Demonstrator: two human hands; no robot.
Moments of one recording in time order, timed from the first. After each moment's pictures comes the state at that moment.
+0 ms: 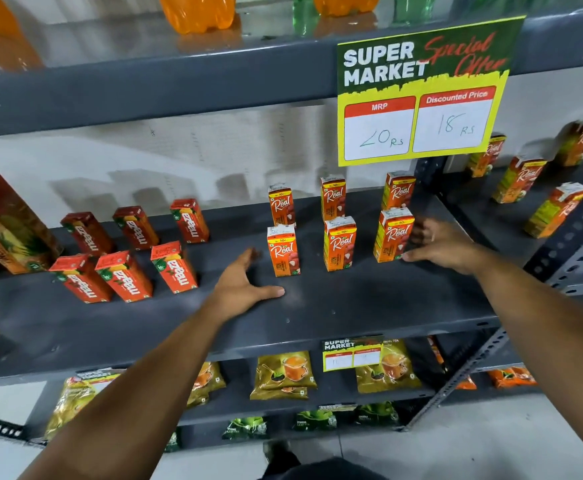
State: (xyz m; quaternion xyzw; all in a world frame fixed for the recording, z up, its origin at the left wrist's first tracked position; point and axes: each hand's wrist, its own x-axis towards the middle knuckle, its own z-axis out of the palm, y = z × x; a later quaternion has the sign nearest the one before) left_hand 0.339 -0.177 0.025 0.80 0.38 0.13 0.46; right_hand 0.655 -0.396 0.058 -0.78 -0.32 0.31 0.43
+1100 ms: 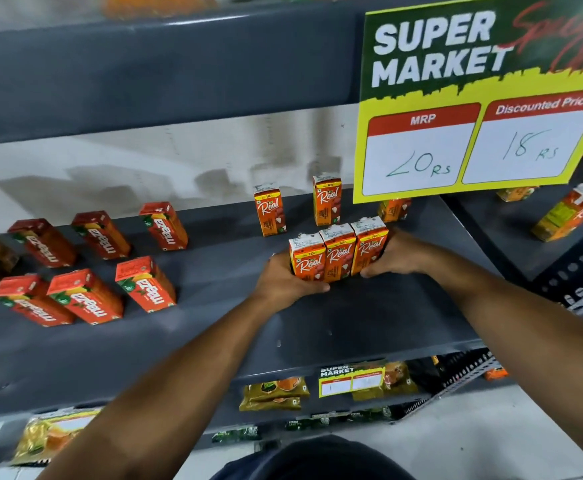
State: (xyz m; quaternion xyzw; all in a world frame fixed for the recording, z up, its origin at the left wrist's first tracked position) left_hand 0.432 -0.190 0.011 0.77 0.32 0.16 0.52; right_hand 0.639 -0.321 0.051 -0.82 -0.43 0.30 0.24
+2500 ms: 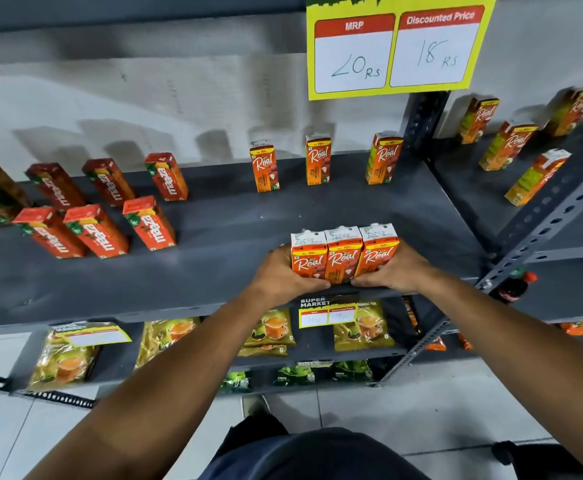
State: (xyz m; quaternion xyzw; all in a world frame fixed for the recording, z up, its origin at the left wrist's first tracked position) left_hand 0.385 -0.287 0.019 0.78 0.35 0.11 0.50; right_hand 0.574 -0.426 0.020 -0.80 -0.41 0.29 0.32
